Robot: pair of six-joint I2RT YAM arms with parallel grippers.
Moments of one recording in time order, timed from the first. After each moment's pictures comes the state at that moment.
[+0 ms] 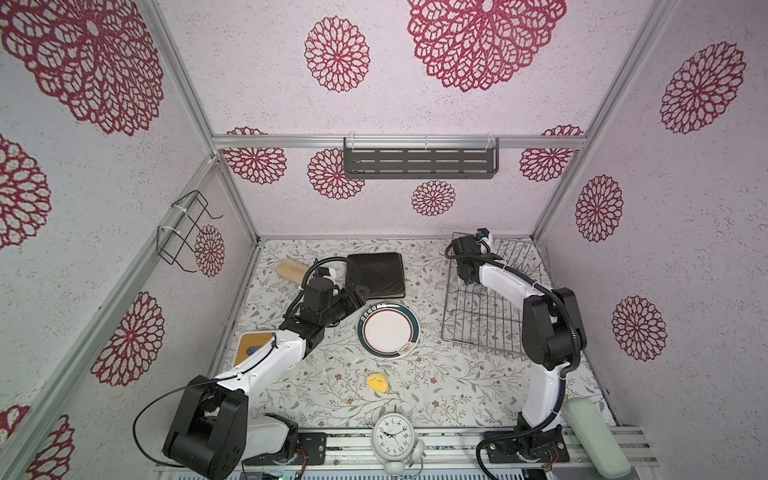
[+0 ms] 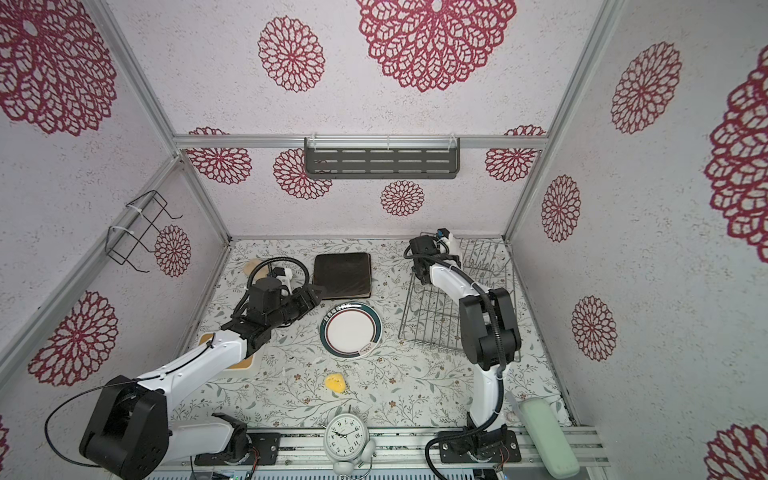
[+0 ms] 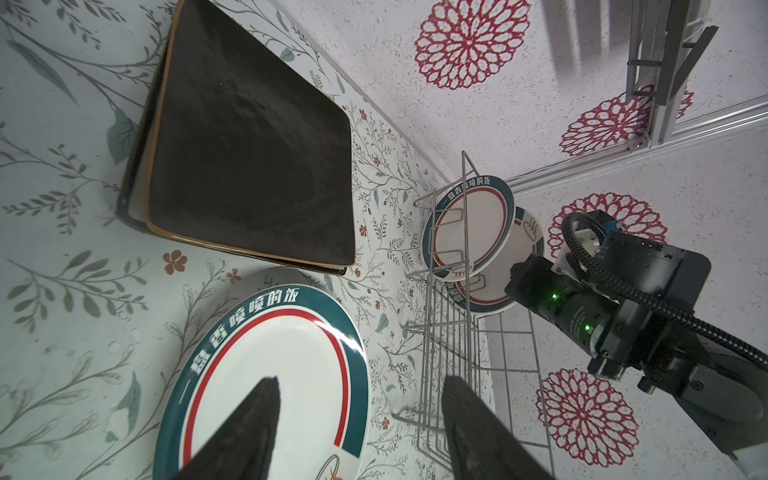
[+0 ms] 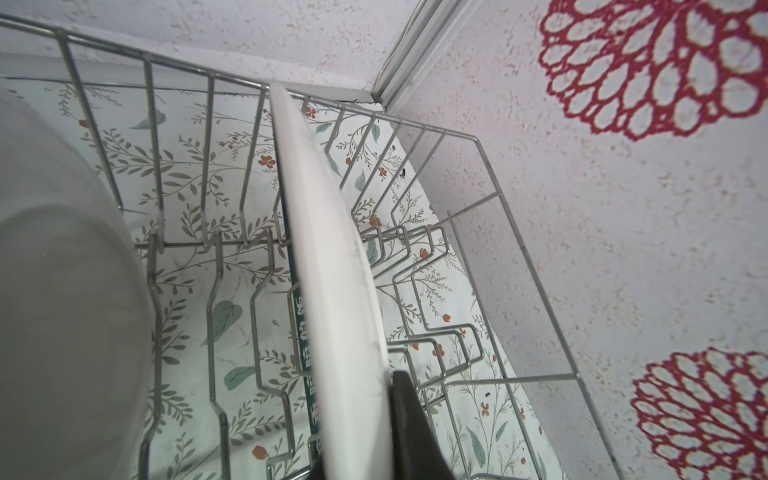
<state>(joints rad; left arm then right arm) -0.38 1.31 0.73 0.09 0.22 -0.90 0.34 1.96 1.53 -0.52 0.95 0.25</state>
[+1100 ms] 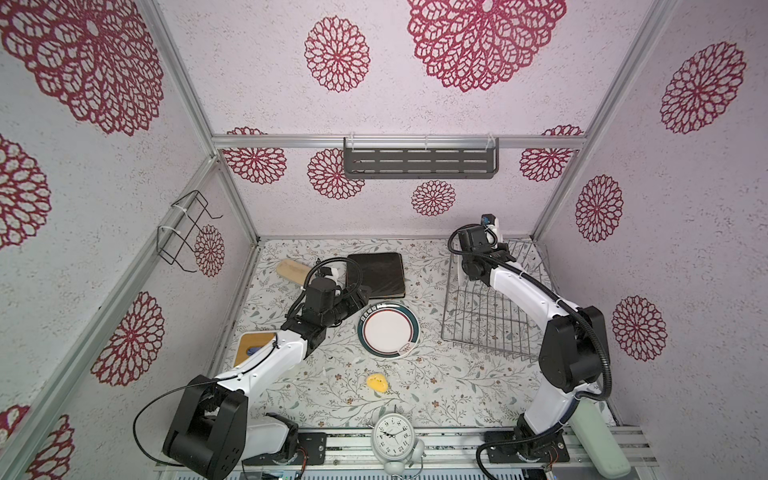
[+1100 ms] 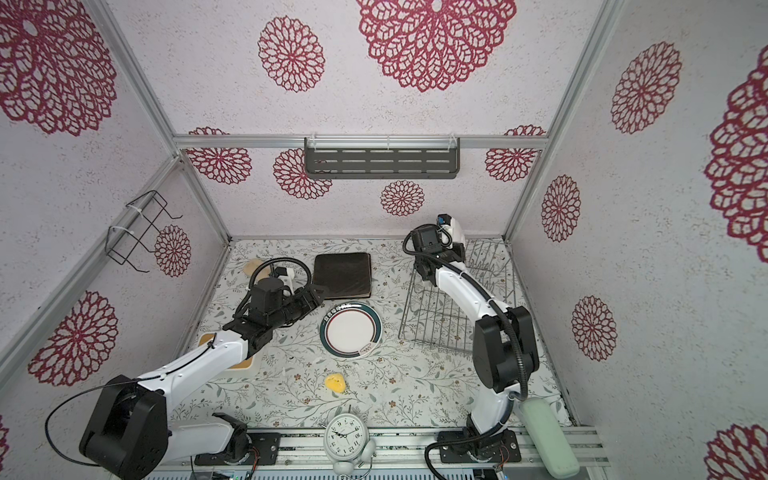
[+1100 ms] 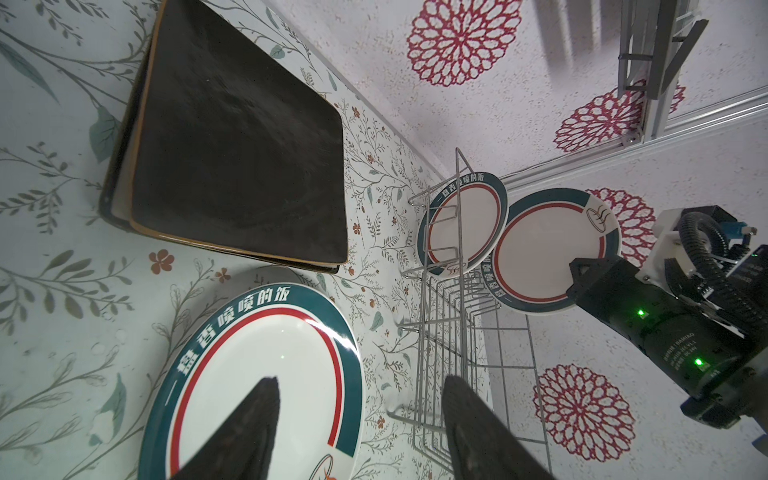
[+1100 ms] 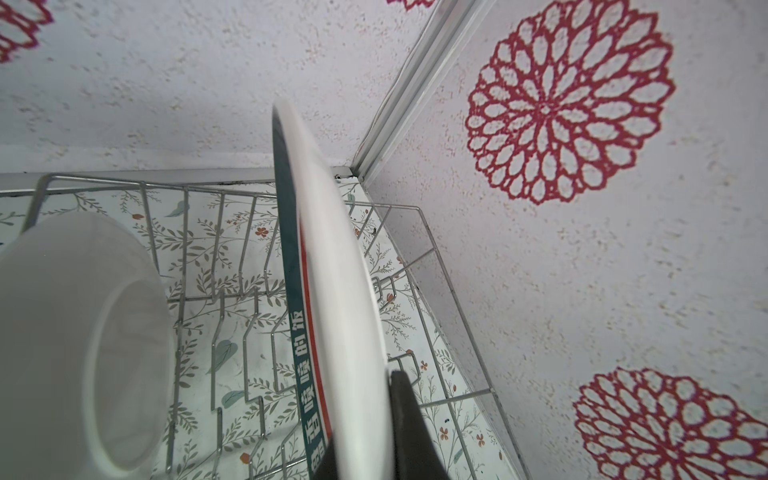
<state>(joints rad) -0.40 1.31 0.75 0.10 0.21 -0.91 0.38 1.75 1.49 -0.45 1.00 0.13</state>
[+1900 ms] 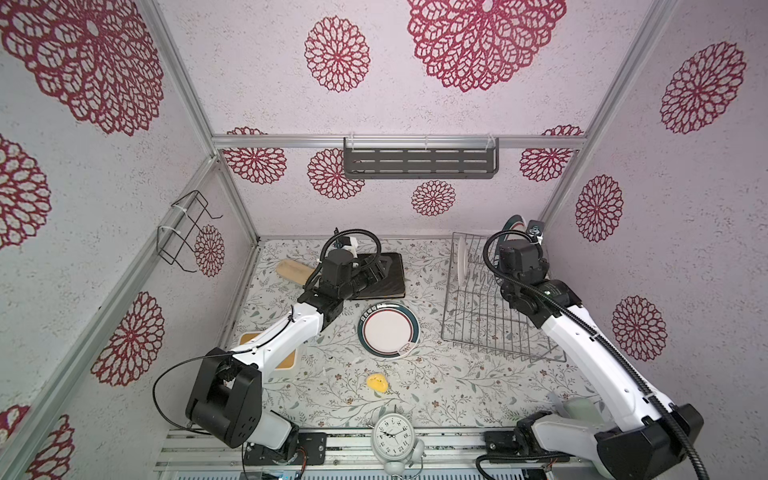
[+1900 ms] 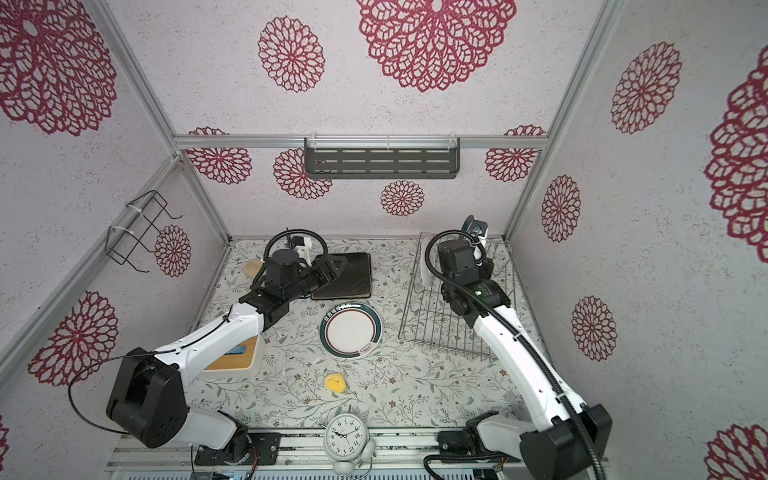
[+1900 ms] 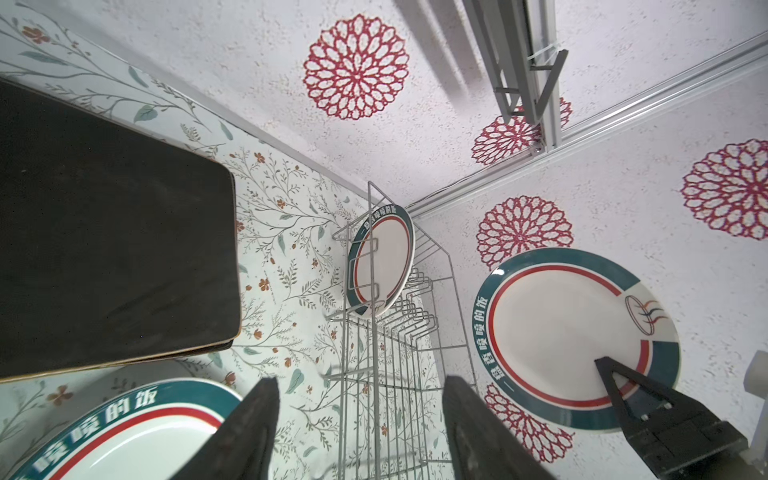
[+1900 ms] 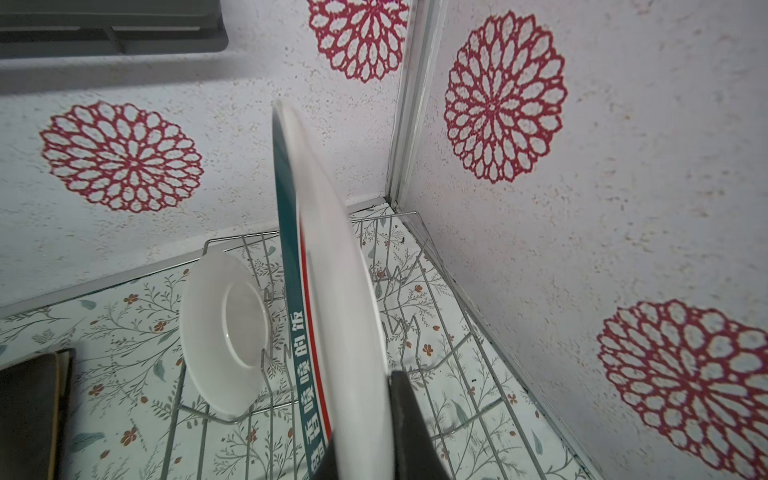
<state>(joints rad) -0.48 1.49 1.07 0.12 0.20 -0.90 0.42 1.19 1.27 -0.59 0.82 0.35</state>
